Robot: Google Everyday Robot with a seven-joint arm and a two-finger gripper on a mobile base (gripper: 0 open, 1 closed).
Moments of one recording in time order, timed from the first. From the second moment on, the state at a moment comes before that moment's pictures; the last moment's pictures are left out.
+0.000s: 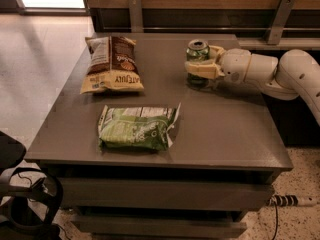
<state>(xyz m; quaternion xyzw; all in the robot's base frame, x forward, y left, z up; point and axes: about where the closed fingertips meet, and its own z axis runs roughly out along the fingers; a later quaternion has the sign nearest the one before) 0.690 -0.122 0.885 -0.43 0.57 0.32 0.62</state>
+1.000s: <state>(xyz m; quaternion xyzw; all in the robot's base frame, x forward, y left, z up) 0.681 -0.137 0.870 -0.42 0.60 0.32 0.60</state>
